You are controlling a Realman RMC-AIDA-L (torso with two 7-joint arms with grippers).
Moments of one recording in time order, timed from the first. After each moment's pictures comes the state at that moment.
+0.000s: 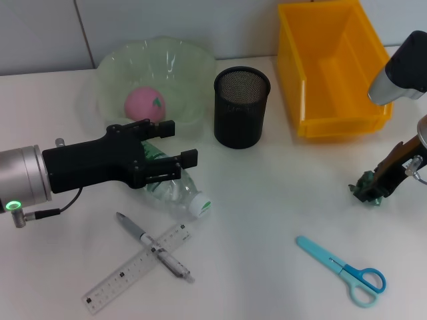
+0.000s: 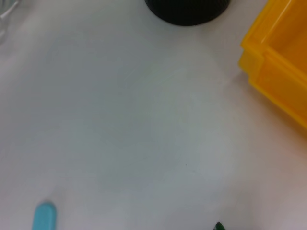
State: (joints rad) left arm -0.48 -2.00 1.34 0.65 1.35 1.36 -1.39; right arm 0.66 2.05 -1.02 -1.03 -2.79 -1.49 2.16
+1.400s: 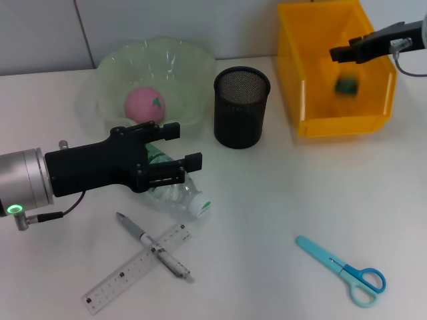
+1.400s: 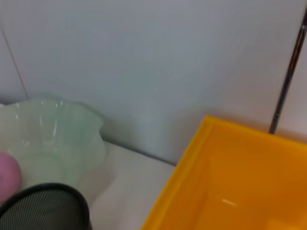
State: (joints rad) left arm -0.47 -2.00 1.34 0.66 1.35 1.39 -1.38; right arm 0.72 2.05 -0.77 -1.06 -2.53 -1.14 2.19
